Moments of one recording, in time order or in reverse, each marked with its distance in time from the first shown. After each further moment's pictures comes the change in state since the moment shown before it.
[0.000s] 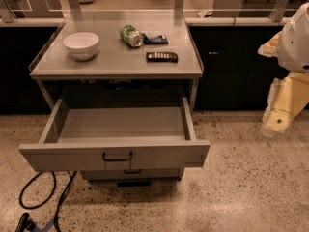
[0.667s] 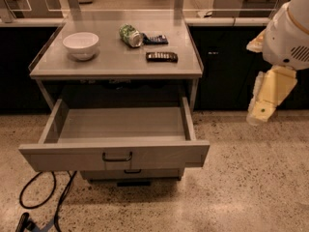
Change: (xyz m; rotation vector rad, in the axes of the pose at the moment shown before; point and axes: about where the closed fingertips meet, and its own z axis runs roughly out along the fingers) arm -0.009 -0.025 0.016 0.014 -0.010 -0.001
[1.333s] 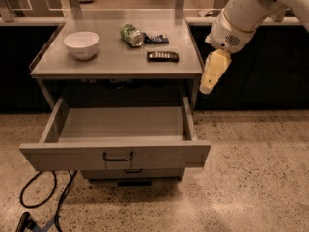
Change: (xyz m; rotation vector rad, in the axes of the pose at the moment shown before) arm -0.067 -0.109 0.102 -0.042 -0.106 -0.017
